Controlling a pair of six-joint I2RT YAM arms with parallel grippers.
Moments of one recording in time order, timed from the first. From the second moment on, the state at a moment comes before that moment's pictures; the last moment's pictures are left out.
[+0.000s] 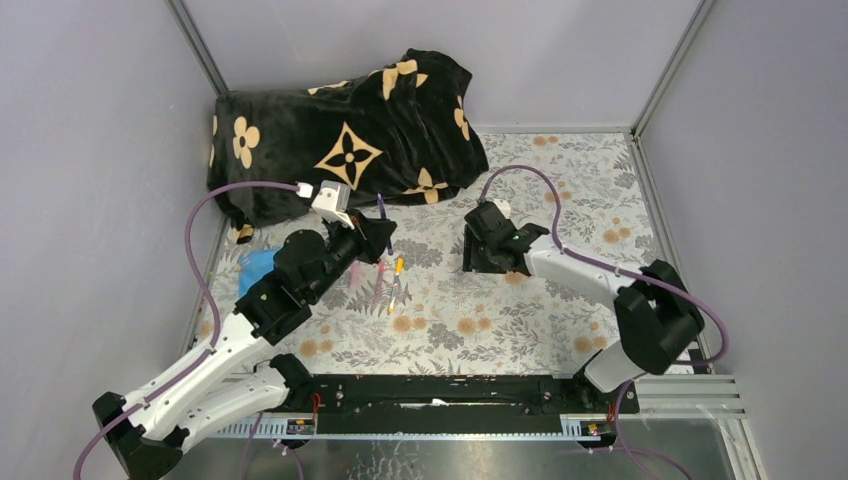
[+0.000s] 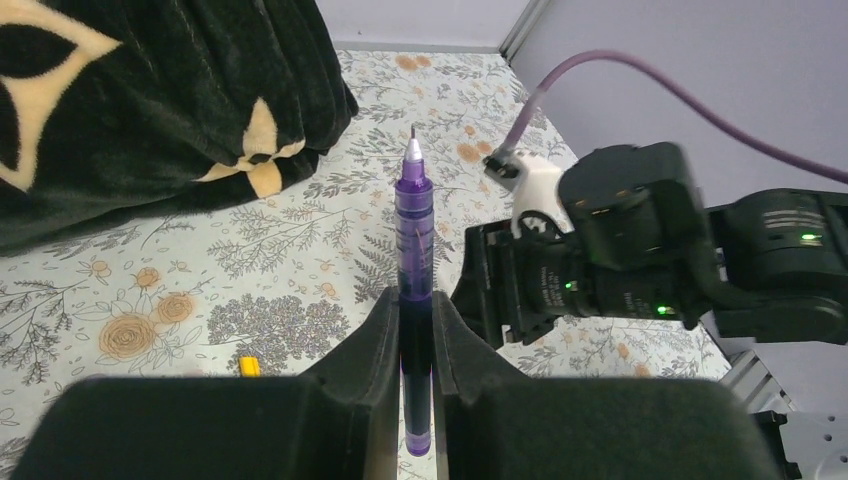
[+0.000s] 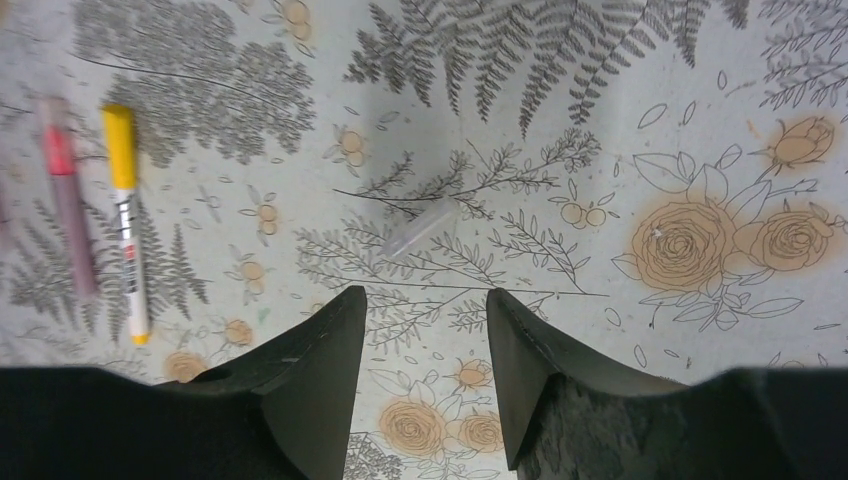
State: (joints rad) left arm -0.75 0.80 0.78 -0.07 -0.19 -0.44; right arm 0.71 1.51 0.99 -0.46 0.17 0.67
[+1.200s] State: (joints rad) left arm -0.75 0.73 0.75 -0.09 -0.22 -0.46; right arm 0.75 1.90 1.24 -0.61 0.28 0.86
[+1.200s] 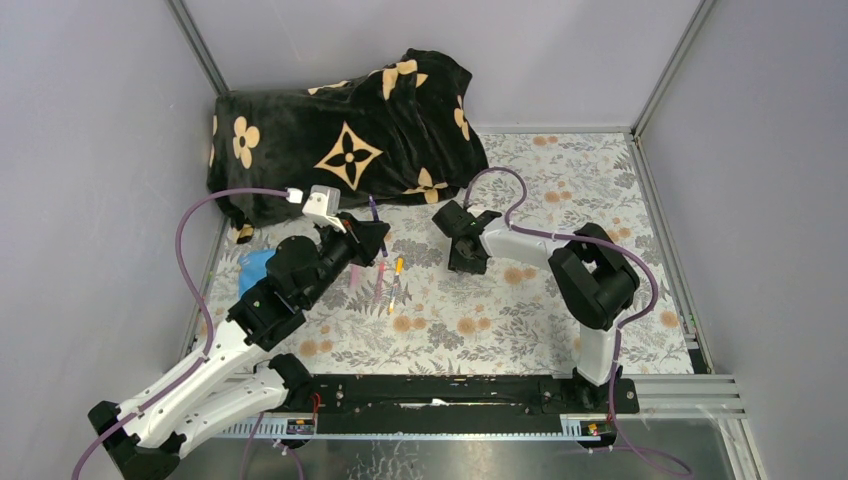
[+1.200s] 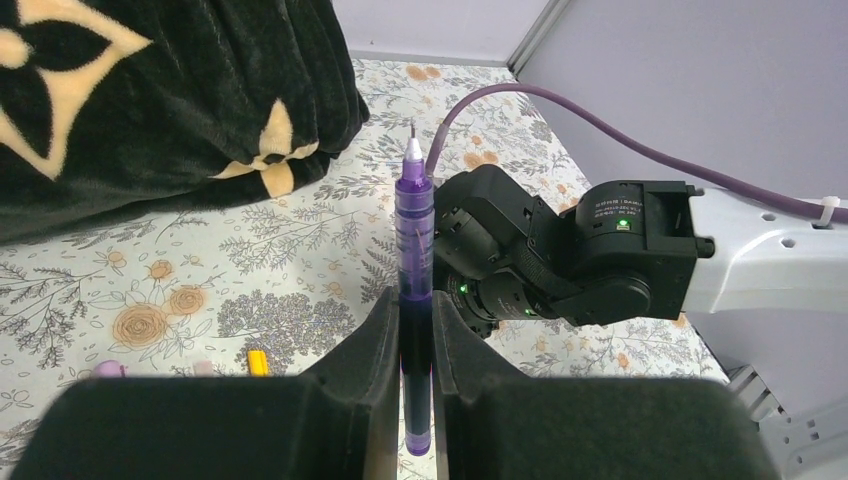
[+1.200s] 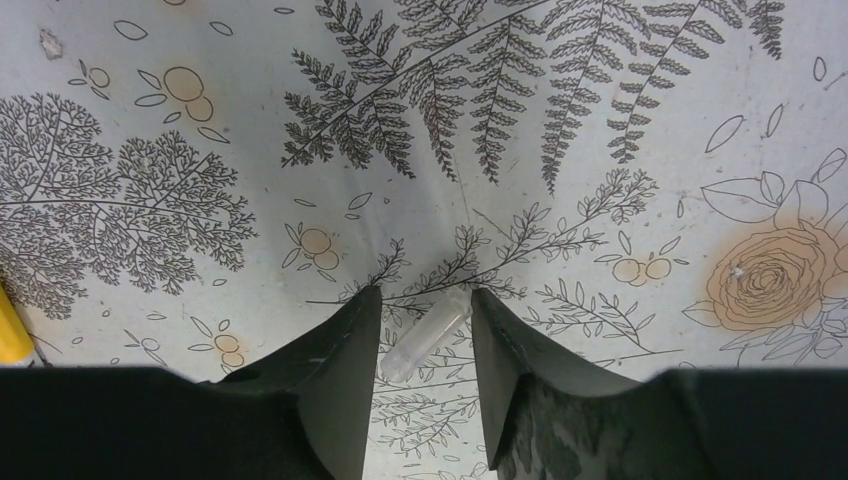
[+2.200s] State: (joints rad) left arm -0.75 0.75 0.74 -0.10 -0.20 -0.48; right arm 0.75 1.51 1.02 -0.45 0.18 0.66
